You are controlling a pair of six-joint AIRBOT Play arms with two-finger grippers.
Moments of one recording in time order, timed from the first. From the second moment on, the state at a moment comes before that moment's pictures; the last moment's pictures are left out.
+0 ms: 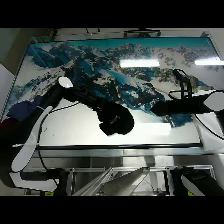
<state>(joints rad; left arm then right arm) -0.31 -1.56 1.29 0.68 -1.36 -1.19 0.16 -0.93 0.98 -1.06 1.22 1.49</state>
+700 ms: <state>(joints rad) -0.25 -1.27 0.71 0.68 -1.33 -1.23 0.15 -1.10 0.73 -1.02 1.07 1.31</state>
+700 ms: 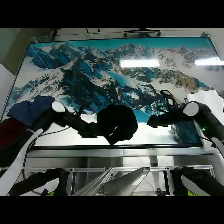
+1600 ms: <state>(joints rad) -0.51 -1.15 0.51 0.50 -0.69 -1.18 0.15 -1.46 0.84 -0.45 0.99 0.78</state>
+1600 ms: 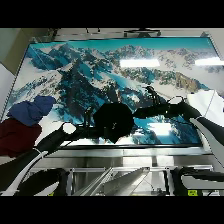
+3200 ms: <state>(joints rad) -0.44 -1.15 0.49 0.41 -0.71 -1.15 -0.02 -0.94 1.04 -0.36 1.19 0.87</state>
